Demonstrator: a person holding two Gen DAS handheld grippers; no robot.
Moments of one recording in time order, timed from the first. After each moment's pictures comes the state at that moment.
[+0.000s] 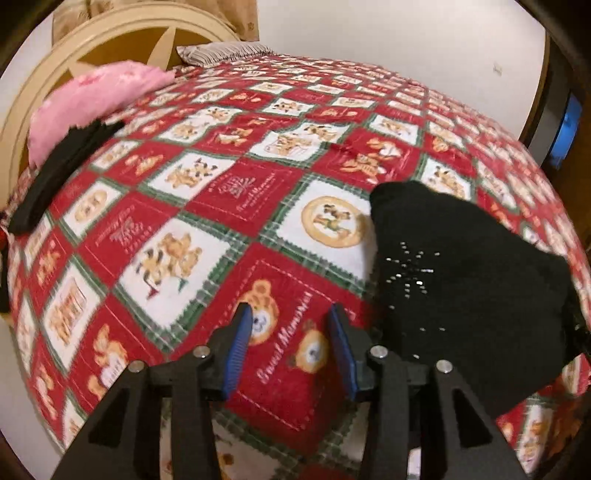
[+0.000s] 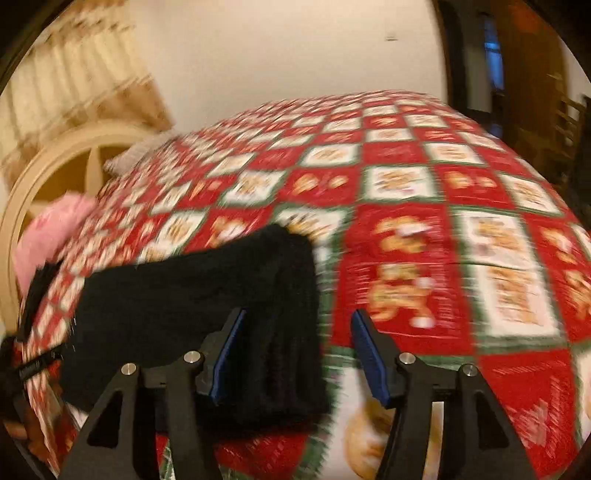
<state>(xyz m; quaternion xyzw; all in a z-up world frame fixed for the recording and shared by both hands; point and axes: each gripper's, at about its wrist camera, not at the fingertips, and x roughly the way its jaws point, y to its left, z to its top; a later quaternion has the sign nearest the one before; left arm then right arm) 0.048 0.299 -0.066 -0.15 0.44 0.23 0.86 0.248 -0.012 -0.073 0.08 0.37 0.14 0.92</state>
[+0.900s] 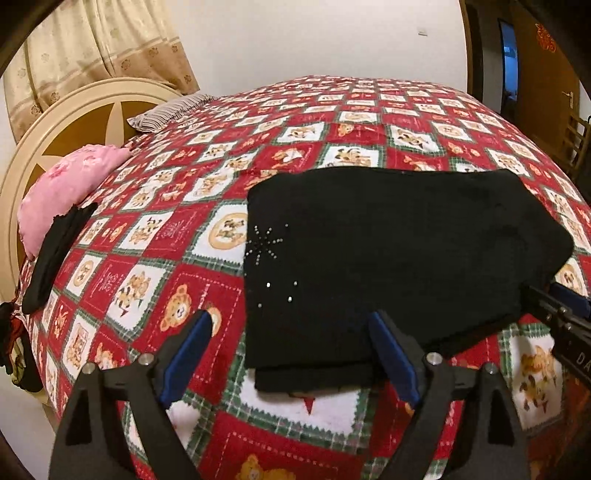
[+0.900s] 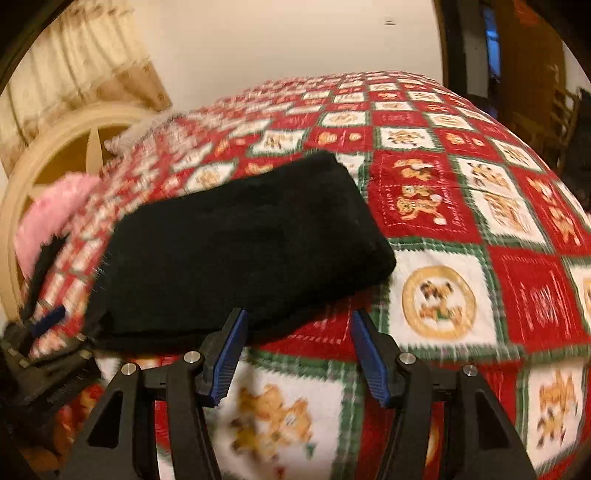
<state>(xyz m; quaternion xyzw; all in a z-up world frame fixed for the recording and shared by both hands) 0.043 0.202 -0.052 0.01 0.42 0.19 0.89 0.171 0.026 -0.083 0.07 0.42 0.16 0.89</state>
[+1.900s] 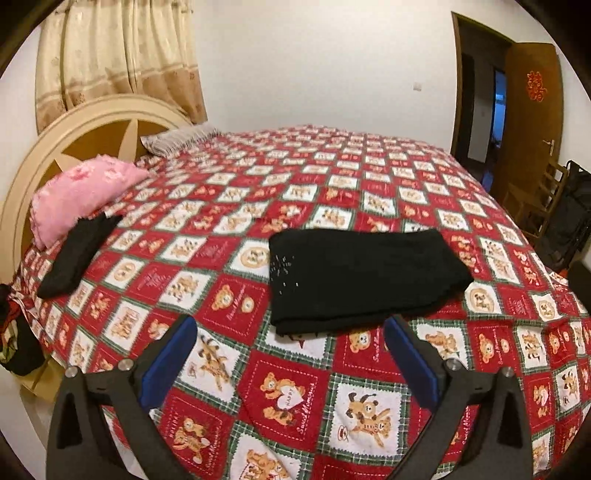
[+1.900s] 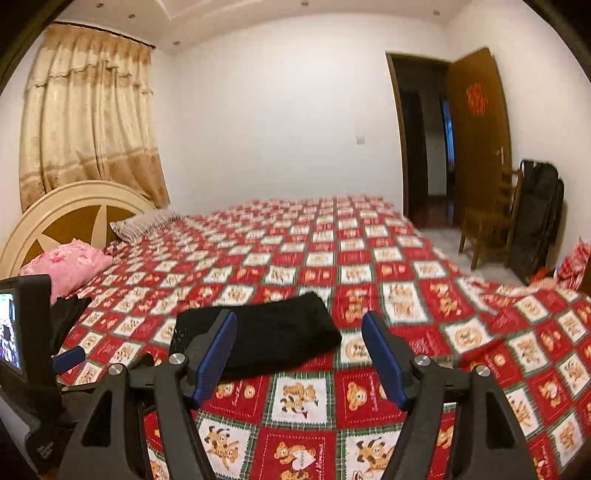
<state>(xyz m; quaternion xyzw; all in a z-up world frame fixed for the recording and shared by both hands) -0.064 0.187 0.043 -0.03 0.33 0.17 0.93 -0.004 0.016 0.070 0.04 0.20 0.08 0.98</state>
